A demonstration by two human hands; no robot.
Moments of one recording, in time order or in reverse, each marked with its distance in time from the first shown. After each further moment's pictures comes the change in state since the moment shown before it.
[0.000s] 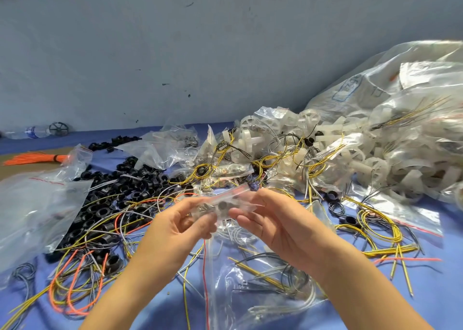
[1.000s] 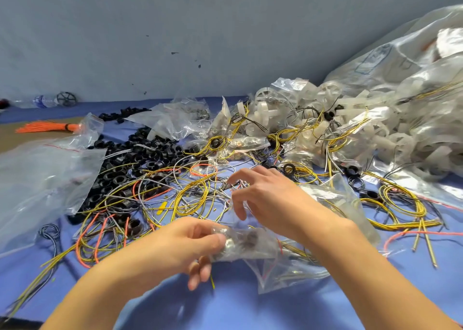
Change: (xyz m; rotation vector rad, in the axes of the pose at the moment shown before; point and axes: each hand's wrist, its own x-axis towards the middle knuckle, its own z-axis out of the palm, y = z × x) left_hand -0.037 -0.003 -0.031 0.009 -0.508 -0.483; right_hand 0.026 0.031 0.007 -2.042 -0.219 -0.523
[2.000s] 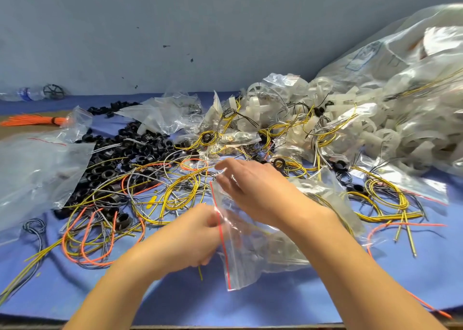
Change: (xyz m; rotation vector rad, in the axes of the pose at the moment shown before) left_hand 0.024 0.015 0.028 0.426 0.151 -0.050; right_hand 0.007 -0.005 0.001 0.095 0.074 0.203
